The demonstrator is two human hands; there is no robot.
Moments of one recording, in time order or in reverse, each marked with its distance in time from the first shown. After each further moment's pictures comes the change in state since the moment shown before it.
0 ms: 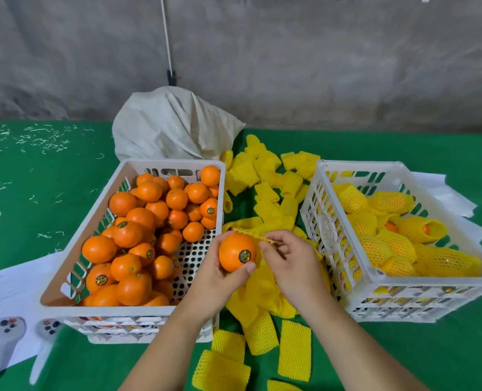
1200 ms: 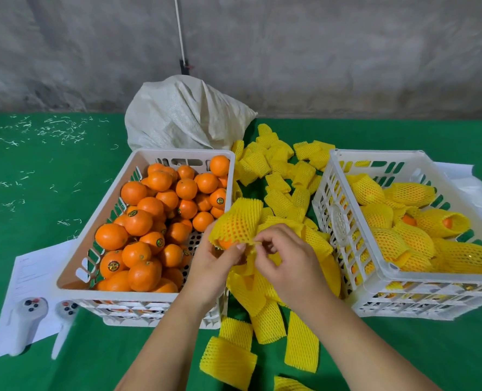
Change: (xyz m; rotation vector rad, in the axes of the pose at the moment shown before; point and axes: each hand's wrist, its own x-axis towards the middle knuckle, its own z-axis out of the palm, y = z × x) left_hand 0.012 -0.028 -0.009 -0.203 0.135 0.051; right_hand -0.011 -0.003 0.005 -0.248 -0.046 -0.546
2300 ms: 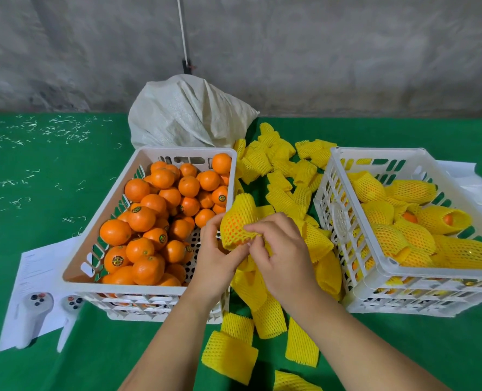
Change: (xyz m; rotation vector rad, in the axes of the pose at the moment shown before) left_hand -0.010 0.013 0.015 0.129 0.103 0.046; right_hand 0.003 -0.018 0.010 -0.061 0.129 -0.042
